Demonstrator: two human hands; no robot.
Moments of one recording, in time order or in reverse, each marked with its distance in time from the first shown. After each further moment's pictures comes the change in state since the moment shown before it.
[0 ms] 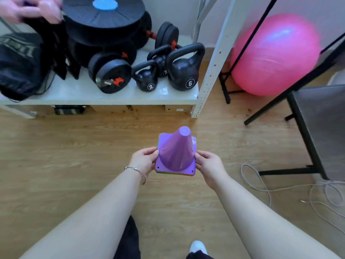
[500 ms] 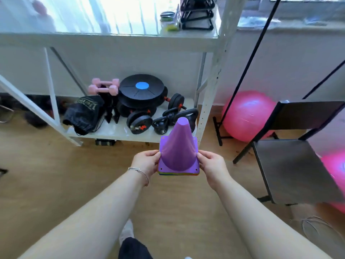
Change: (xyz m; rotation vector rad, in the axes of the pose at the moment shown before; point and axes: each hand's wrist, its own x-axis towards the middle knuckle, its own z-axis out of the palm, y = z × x) left_hand -0.317 0.165 0.026 -0.099 0.078 0.223; right_hand -0.268 -0.229 -0.020 -0.091 -0.106 -0.301
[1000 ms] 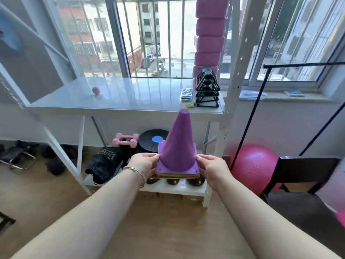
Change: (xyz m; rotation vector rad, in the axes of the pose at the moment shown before) left_hand -0.081 0.202 -0.060 -0.095 -0.072 0.256; right_hand -0.049 -0.194 0.098 0.216 -0.054 -0.143
